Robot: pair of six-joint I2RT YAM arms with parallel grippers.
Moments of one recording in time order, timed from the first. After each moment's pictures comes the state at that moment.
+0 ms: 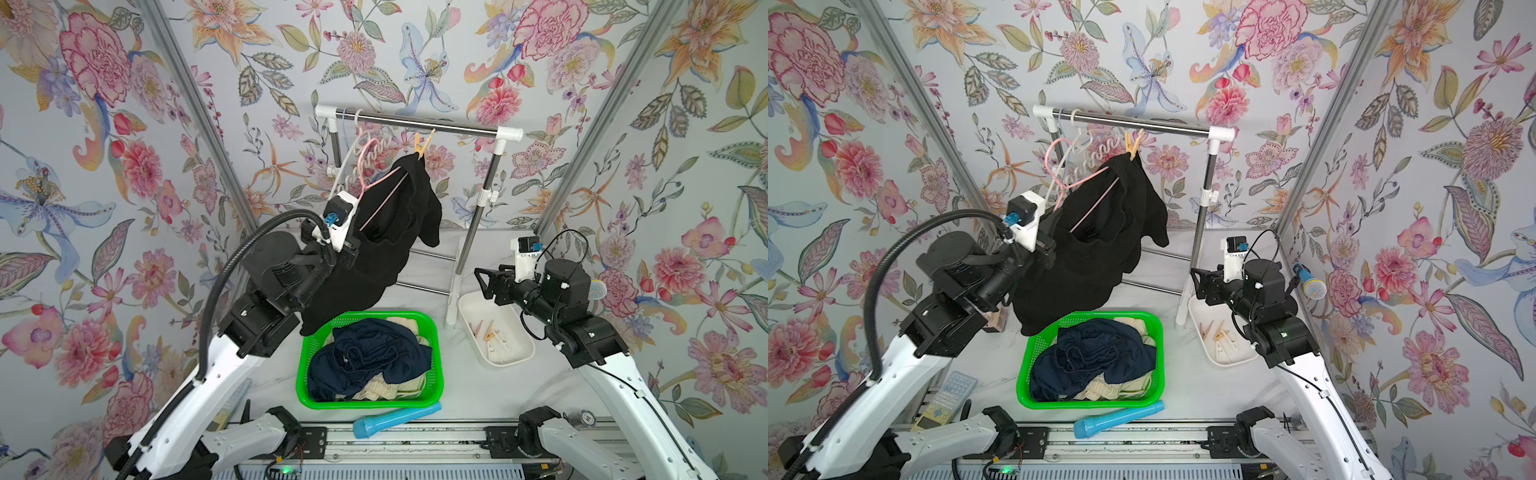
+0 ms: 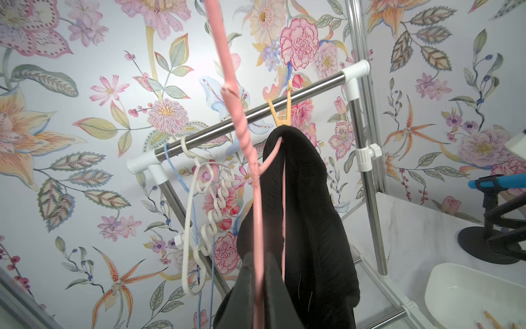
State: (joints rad) left arm -0.69 1.04 1.46 -0.26 -0.18 0.36; right arm 0.33 0.91 1.06 -0.49 -0.15 0.22
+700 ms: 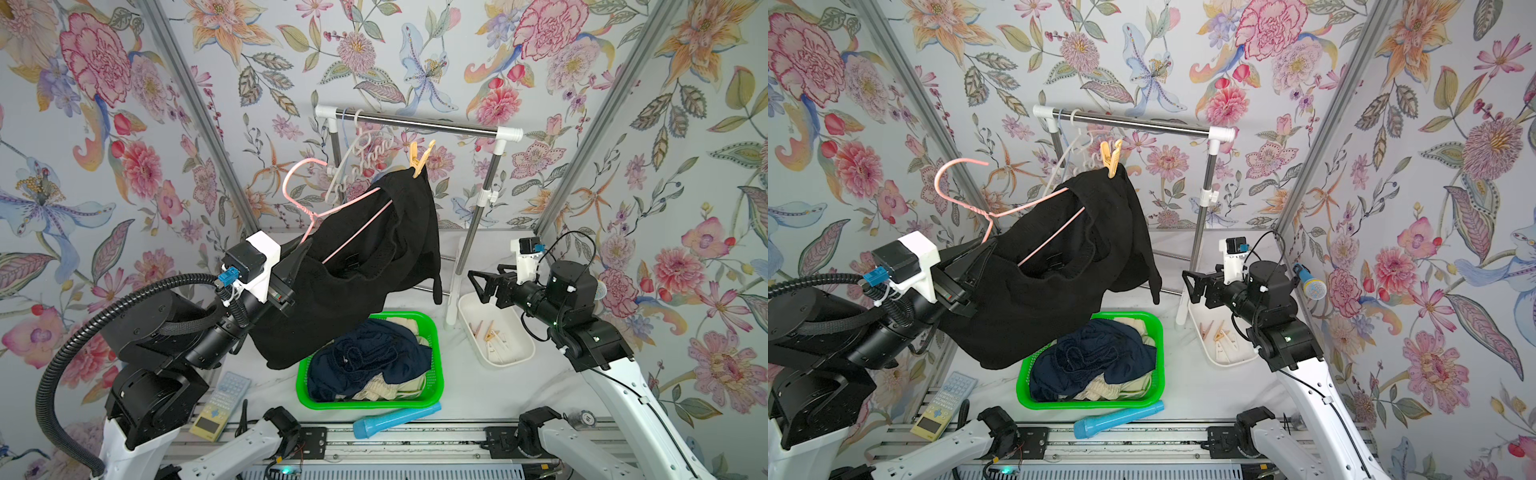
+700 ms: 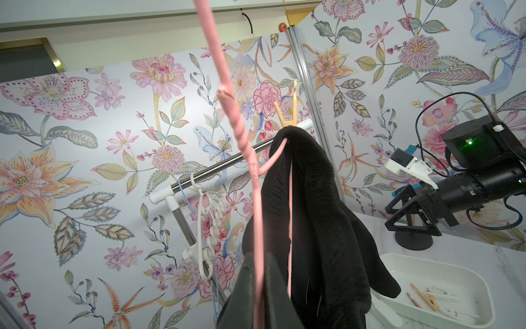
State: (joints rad) left arm -0.69 0.82 1.61 -0.57 0.01 0.37; right arm 0.32 0.87 1.06 -0.48 -0.26 0.23
